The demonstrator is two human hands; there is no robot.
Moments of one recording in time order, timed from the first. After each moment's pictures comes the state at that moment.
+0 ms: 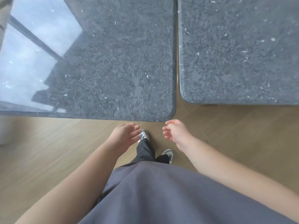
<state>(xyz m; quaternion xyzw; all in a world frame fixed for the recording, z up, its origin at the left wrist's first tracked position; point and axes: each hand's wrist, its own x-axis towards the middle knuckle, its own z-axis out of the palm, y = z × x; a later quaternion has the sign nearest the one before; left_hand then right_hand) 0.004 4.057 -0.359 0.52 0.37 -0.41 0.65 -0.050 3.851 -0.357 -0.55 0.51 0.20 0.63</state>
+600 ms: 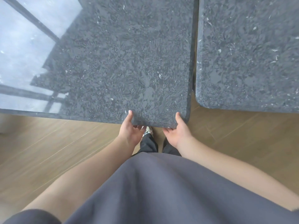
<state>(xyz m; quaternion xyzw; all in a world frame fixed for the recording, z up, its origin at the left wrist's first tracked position) 0.065 4.041 -0.424 0.29 0.54 -0.27 0.74 0.006 3.872 -0.437 -0.13 0.61 0.05 0.78</state>
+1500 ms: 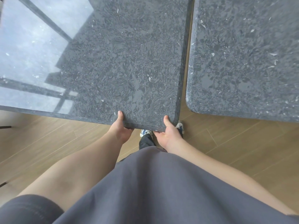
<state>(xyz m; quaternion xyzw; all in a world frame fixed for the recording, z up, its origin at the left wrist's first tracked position) 0.074 4.028 -0.448 0.39 0.58 -0.23 0.68 0.002 3.846 -0.466 -0.11 0.59 0.17 0.78</state>
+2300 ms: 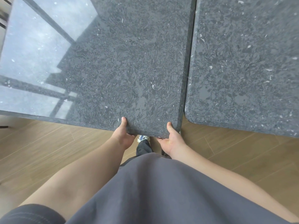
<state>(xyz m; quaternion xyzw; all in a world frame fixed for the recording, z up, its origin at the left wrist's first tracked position) 0.078 4.001 -0.428 0.35 0.59 -0.23 0.69 0.021 3.823 -0.442 -0.10 0.60 0.14 0.78</state>
